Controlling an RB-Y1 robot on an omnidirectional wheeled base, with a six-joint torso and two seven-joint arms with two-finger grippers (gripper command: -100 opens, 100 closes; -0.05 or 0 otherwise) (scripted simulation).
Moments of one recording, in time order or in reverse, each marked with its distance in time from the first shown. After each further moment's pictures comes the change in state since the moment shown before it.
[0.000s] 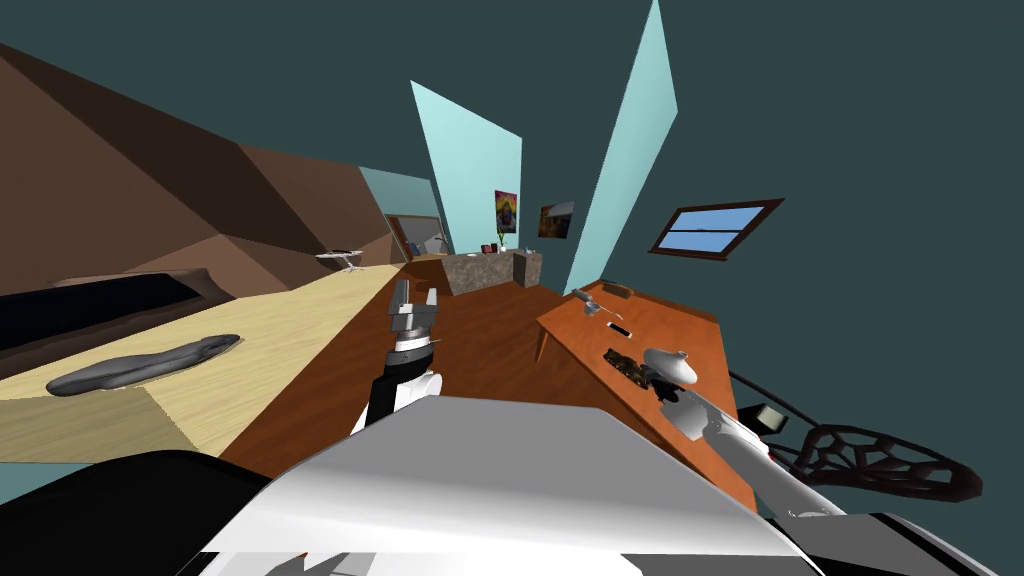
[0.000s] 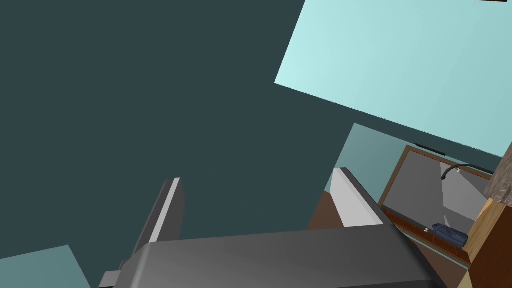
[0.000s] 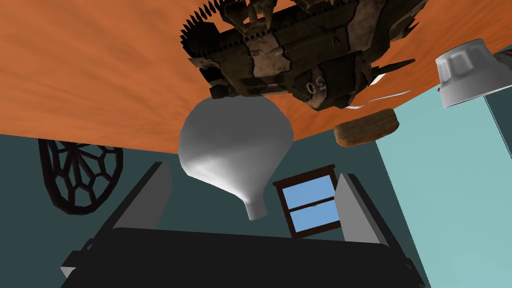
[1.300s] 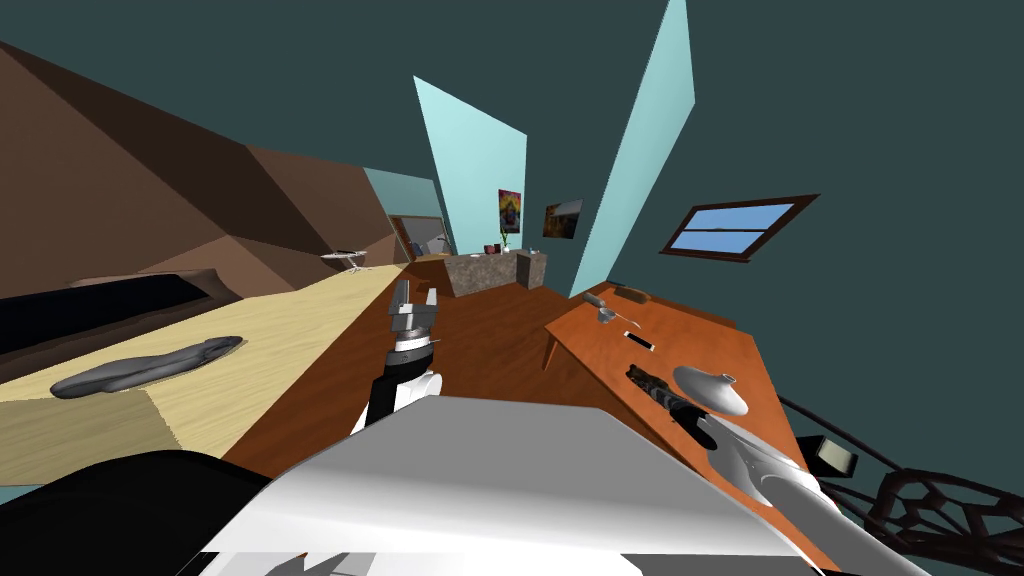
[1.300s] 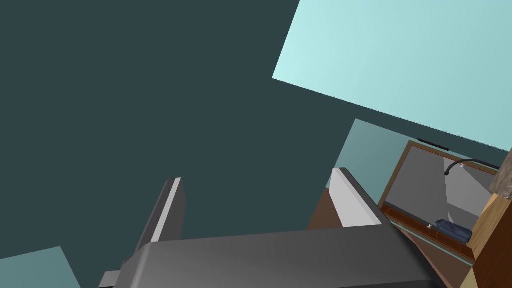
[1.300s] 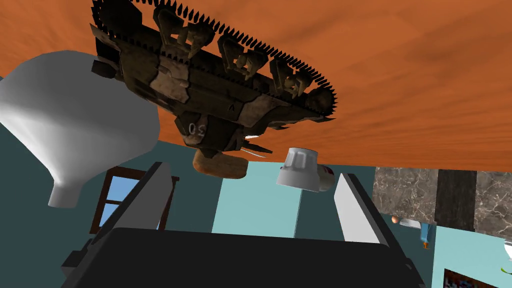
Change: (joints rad) left arm 0.000 0.000 0.000 0.000 0.000 0.000 0.000; right arm 0.124 -0.055 0.048 0.023 0.403 -0.270 0.240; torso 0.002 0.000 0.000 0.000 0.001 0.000
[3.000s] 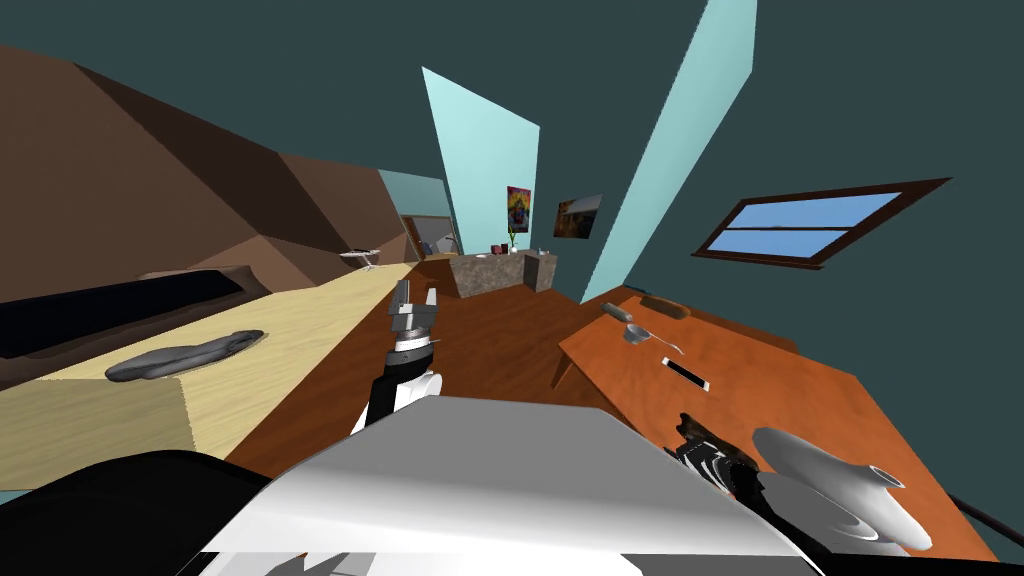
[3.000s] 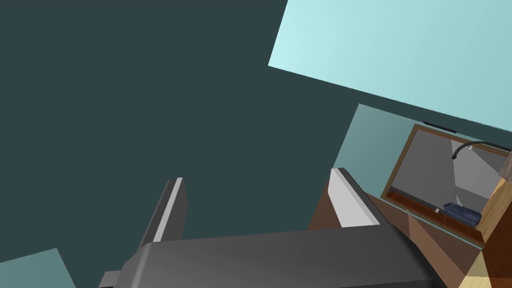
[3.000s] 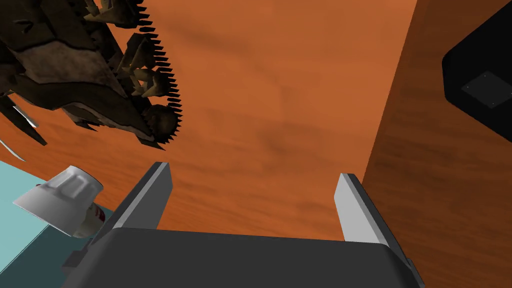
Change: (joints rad) left arm 0.000 0.000 0.000 0.000 0.000 0.000 0.000; right arm 0.182 -0.062 0.036 0.021 0.472 -0.338 0.272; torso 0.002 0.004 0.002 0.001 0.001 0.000
